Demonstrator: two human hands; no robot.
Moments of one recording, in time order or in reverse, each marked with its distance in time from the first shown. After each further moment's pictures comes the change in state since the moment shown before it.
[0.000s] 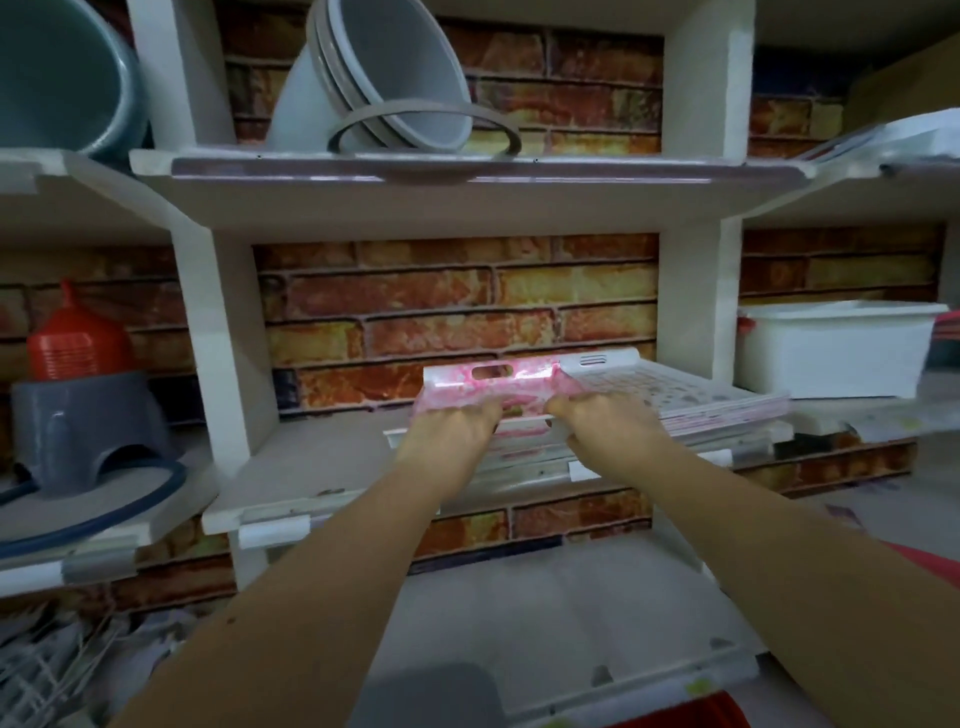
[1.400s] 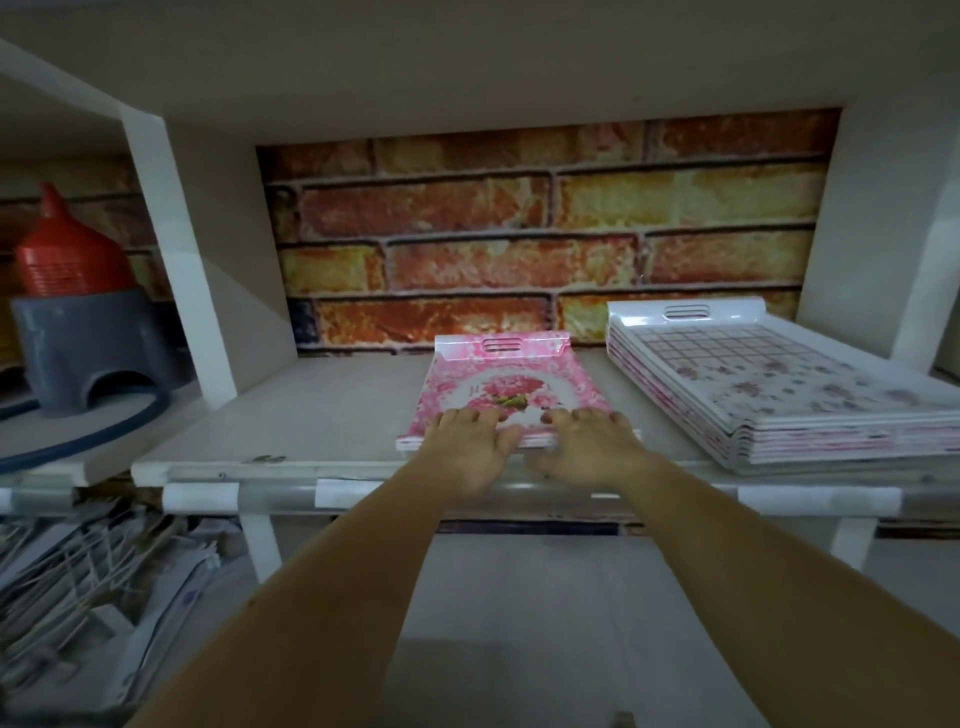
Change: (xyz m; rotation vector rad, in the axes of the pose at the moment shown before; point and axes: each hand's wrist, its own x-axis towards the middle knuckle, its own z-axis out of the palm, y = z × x) left_hand 0.136 0.049 0.155 -0.419 -0.332 -0.419; right_hand 0.131 0.058 0.195 0.452 -0.355 -0.084
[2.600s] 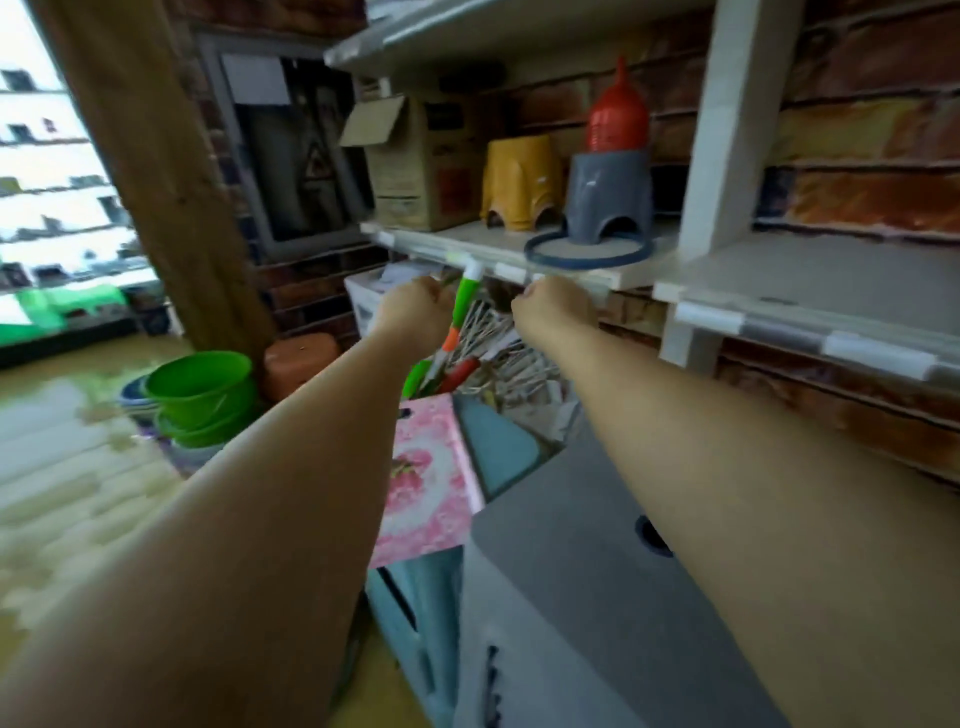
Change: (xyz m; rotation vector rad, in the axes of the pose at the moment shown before) left_hand -0.421 -0.248 -0.154 -0.039 0.430 -1.025; right_hand -0.164 -0.474 0.007 0.650 -0.125 -0.426
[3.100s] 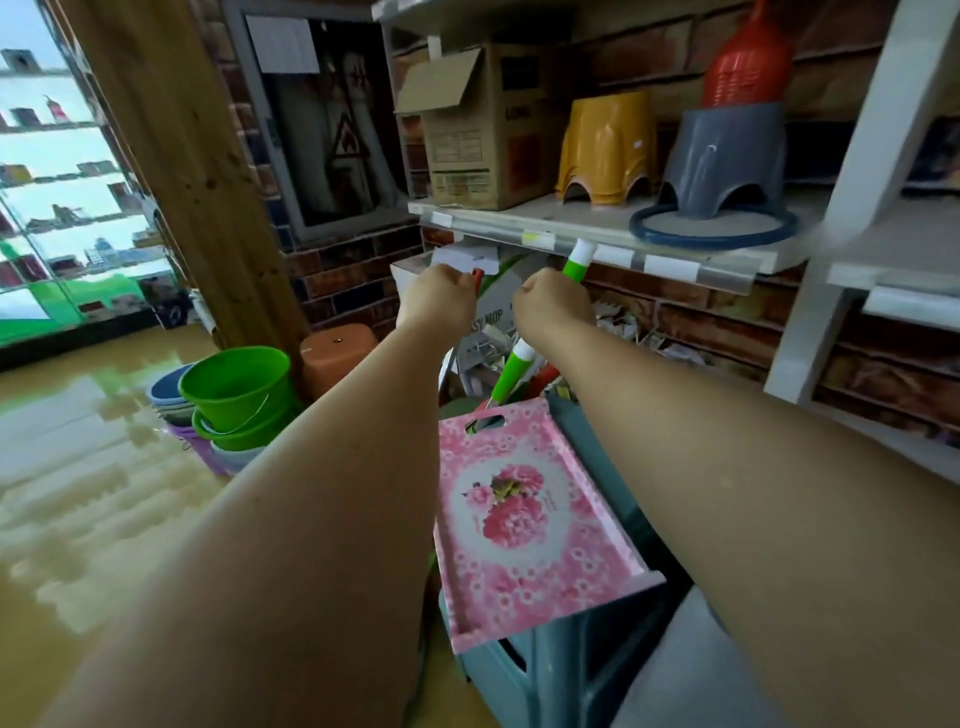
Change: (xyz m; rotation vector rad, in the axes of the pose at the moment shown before) left_hand 0.112 -0.149 -0.026 -0.196 -0.002 -0.092; right_hand 0.061 -0.131 0.151 0.141 0.021 0.055
